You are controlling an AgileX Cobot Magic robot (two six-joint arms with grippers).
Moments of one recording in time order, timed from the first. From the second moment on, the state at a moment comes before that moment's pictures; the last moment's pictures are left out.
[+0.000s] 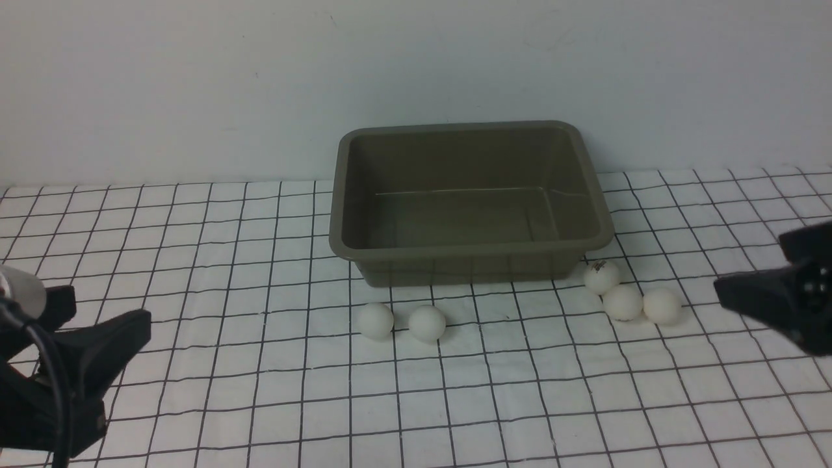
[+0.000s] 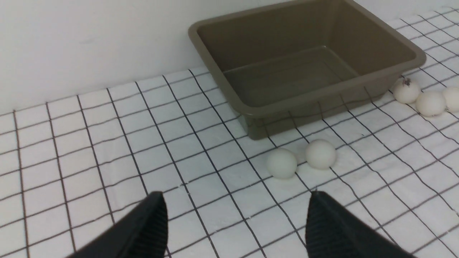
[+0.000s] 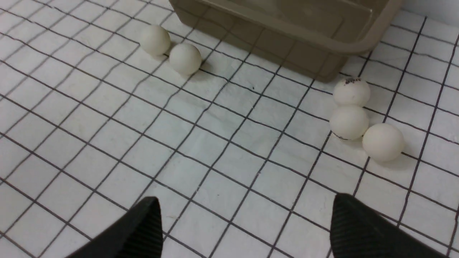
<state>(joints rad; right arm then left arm) 0.05 1.04 -0.88 0.54 0.86 -0.80 0.06 0.58 -0.54 -0.74 0.56 0.75</state>
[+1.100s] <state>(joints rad) 0.05 1.76 -1.17 0.33 0.75 -0.65 0.06 0.58 -0.54 -0.73 0.54 0.79</state>
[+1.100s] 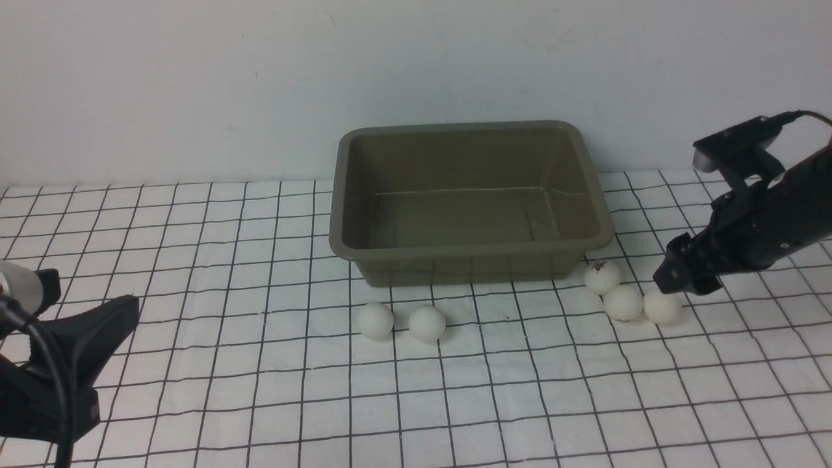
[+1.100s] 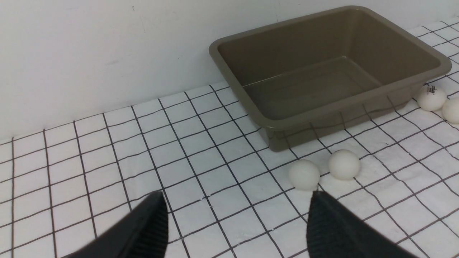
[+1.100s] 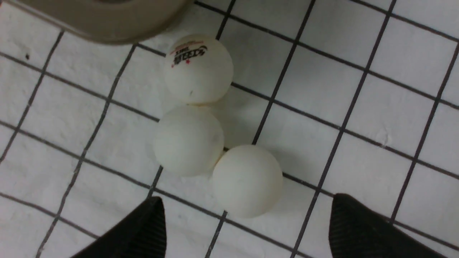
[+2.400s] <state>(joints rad) 0.05 1.96 -1.21 0.34 0.67 -0.65 0.06 0.58 -0.54 -0.73 0.57 0.79</state>
